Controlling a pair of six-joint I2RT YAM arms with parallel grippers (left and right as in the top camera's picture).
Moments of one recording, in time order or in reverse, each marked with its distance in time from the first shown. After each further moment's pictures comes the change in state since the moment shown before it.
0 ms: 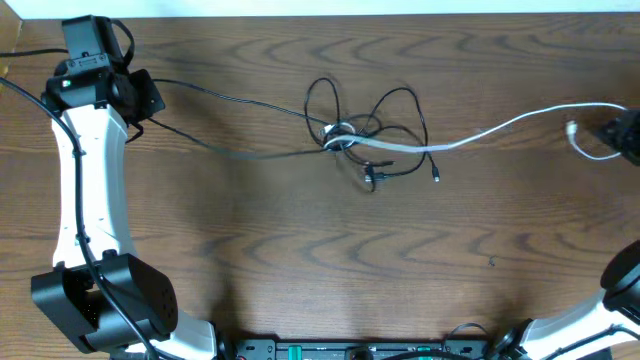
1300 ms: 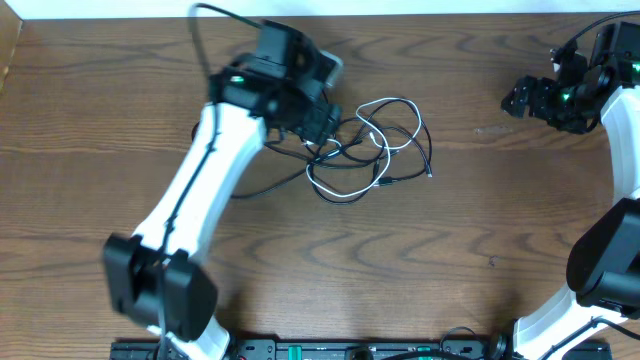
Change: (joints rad) left arm -0.598 0.077 0.000 0.005 0.388 0.368; right arm 0.364 -0.004 0.070 -0.050 0.150 0.079
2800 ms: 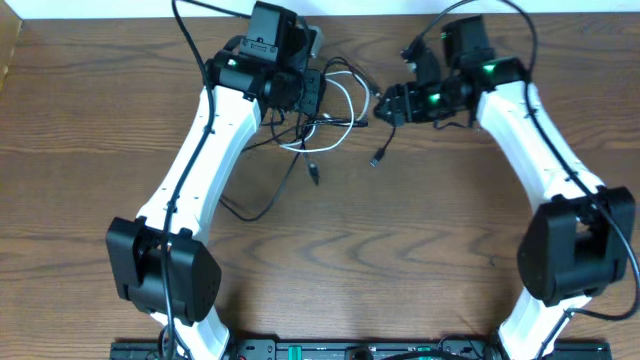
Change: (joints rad) left arm 0.065 0.060 0.097 0.053 -0.041 -0.317; right arm 0.499 0.055 0.000 0.171 -0.214 0.117
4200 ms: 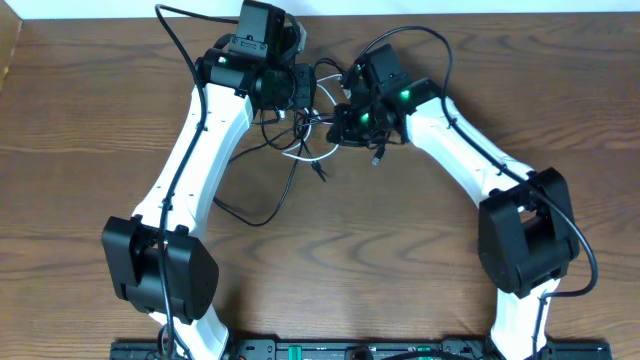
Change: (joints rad) left arm 0.029 0.002 0.000 -0.004 0.009 -0.109; right arm 0.223 0.110 0.000 0.123 0.021 0.352
